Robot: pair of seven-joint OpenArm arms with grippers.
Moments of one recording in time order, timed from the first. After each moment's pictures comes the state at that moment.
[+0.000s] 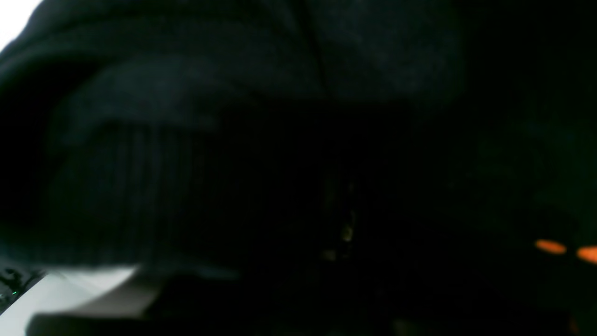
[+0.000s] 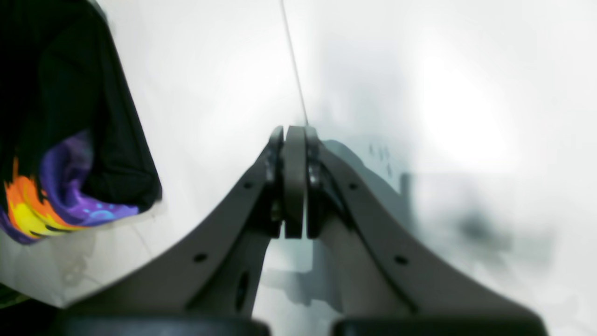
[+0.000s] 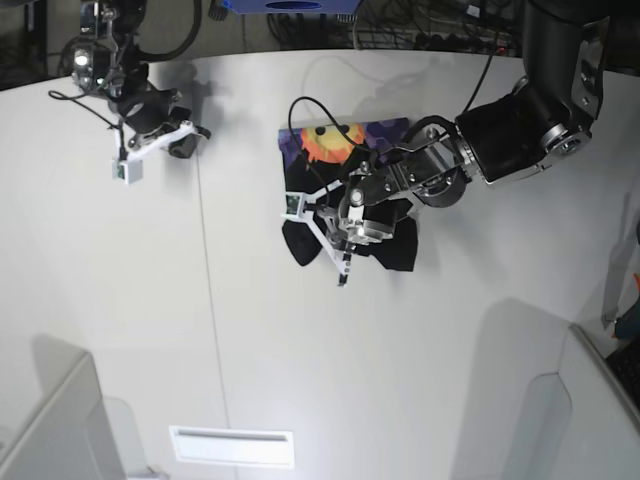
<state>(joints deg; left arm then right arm) -30.1 -19.9 68.8 82.6 1.5 -33.7 55.8 -25.4 10.3 8.6 104.4 37.9 -1.2 -47.0</state>
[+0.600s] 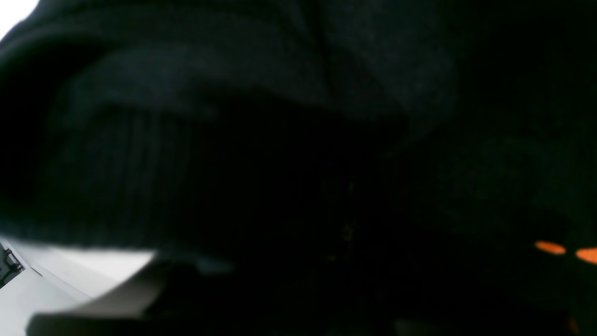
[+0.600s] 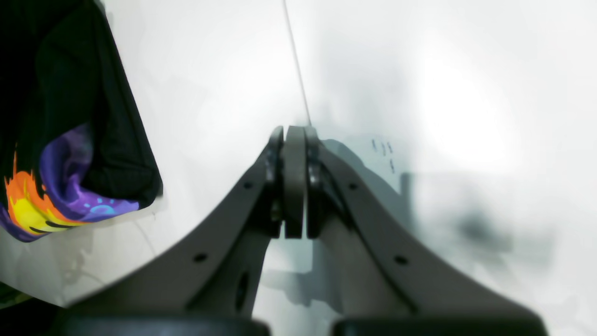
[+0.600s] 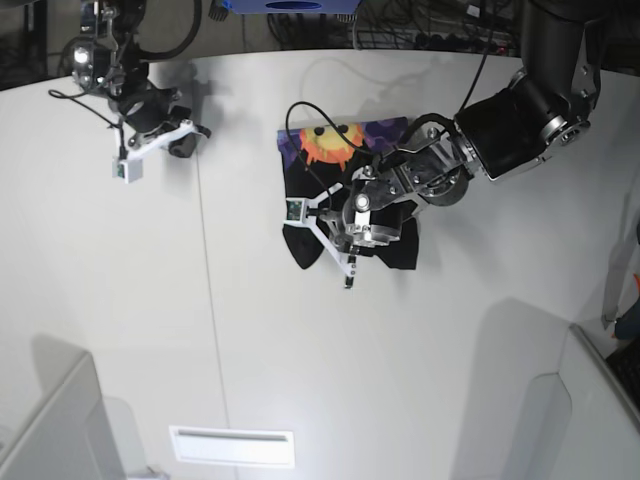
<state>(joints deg) -28.4 -19.9 64.6 82.5 1.0 -34.3 55.0 -25.9 10.4 8.5 104.4 37.9 -1.2 -46.6</state>
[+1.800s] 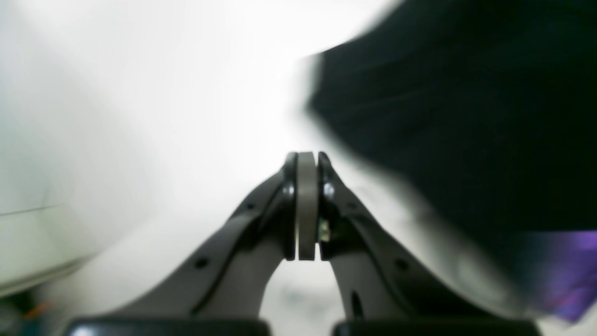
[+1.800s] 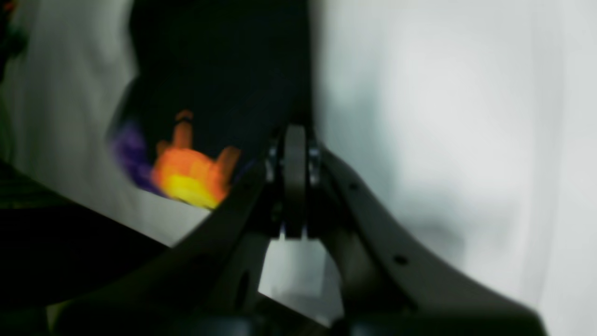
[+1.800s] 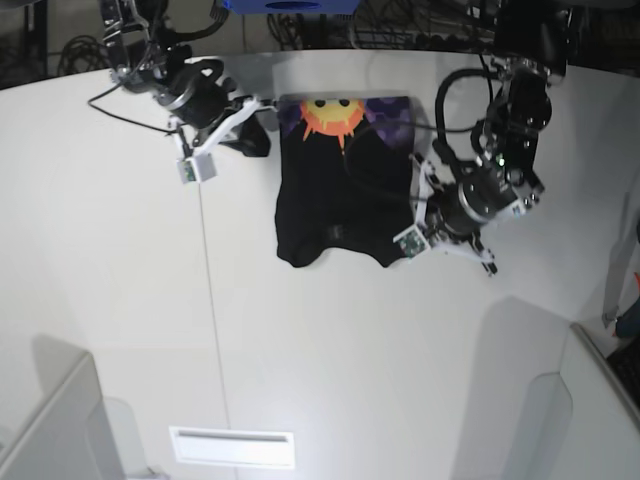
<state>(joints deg) 2.5 -19.5 7.3 111.6 -6.2 -39.4 58.4 -26.6 14.1 -11.6 114.9 38.1 -0.8 -41.0</state>
